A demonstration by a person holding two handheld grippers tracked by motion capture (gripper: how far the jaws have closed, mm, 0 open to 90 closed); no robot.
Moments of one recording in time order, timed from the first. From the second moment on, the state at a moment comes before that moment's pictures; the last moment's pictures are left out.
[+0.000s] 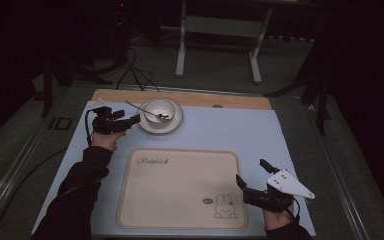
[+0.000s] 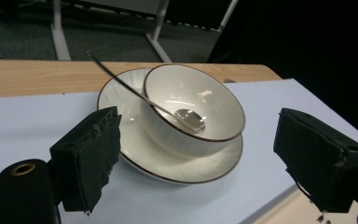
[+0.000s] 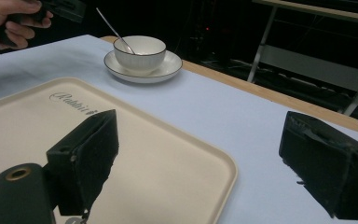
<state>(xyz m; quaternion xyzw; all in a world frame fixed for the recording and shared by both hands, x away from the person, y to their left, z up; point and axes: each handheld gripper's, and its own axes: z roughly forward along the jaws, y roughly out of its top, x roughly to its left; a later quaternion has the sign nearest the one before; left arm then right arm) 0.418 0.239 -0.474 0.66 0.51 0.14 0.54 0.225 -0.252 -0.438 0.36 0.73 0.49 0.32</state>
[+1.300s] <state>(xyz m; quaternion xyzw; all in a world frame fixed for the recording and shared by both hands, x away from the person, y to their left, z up) 0.470 0.242 -0.503 0.52 0.62 0.08 0.59 0.226 -0.252 -0.440 0.36 0.73 0.50 0.30</state>
